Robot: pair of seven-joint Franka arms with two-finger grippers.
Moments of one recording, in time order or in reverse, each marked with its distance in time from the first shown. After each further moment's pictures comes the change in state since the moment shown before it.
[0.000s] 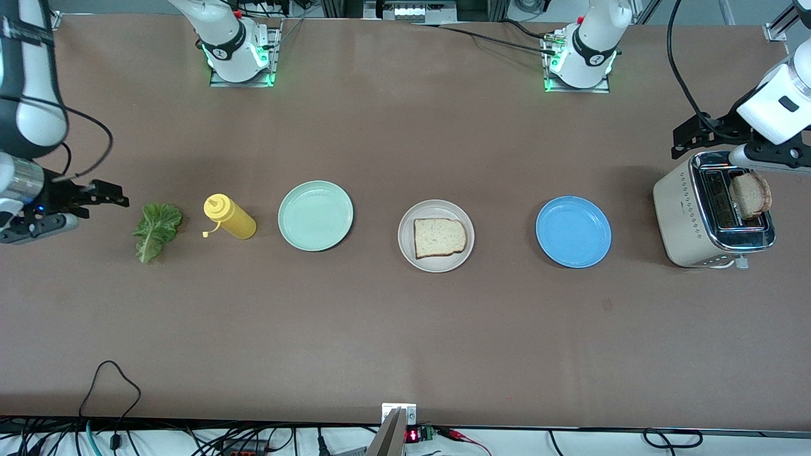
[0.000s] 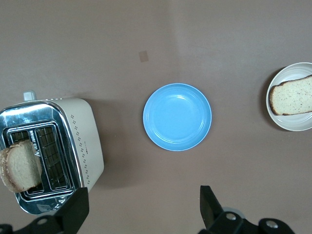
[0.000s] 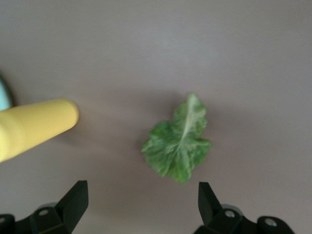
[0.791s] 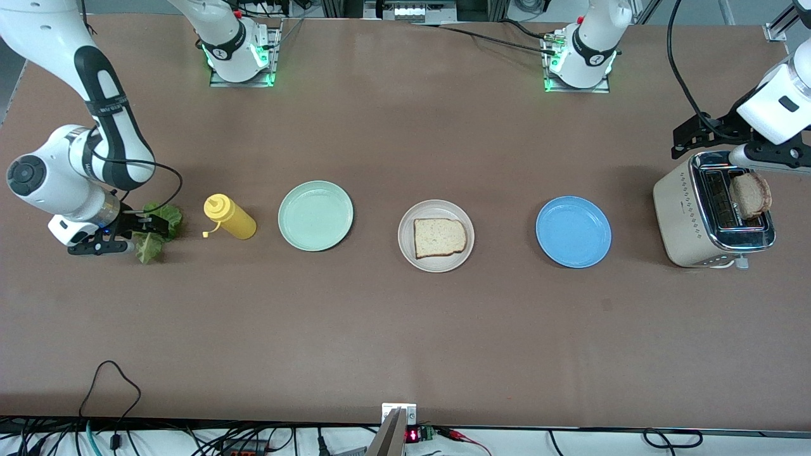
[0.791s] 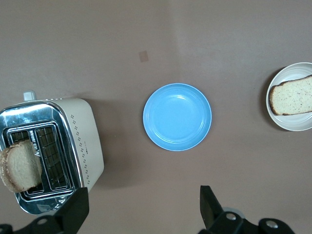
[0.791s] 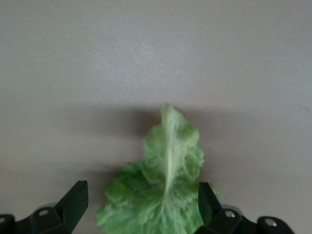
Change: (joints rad) left arm 0.000 0.000 0.000 0.000 0.000 0.000 0.000; right arm 0.011 0.187 -0.002 -0.214 -0.009 0.524 0.129
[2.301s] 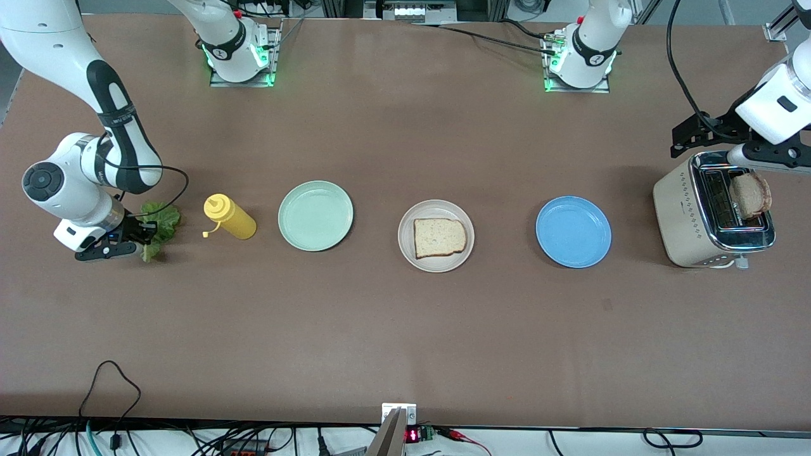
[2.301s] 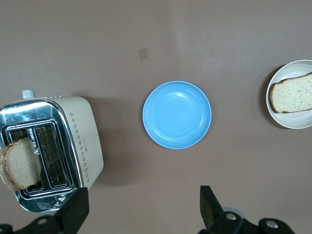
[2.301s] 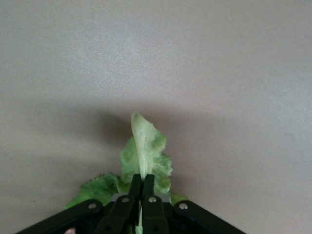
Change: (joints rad) left arm 0.000 0.000 -0.001 0.000 0.000 -0.009 0.000; right arm -0.007 0.045 -0.011 0.014 -0.114 0.065 -0.075
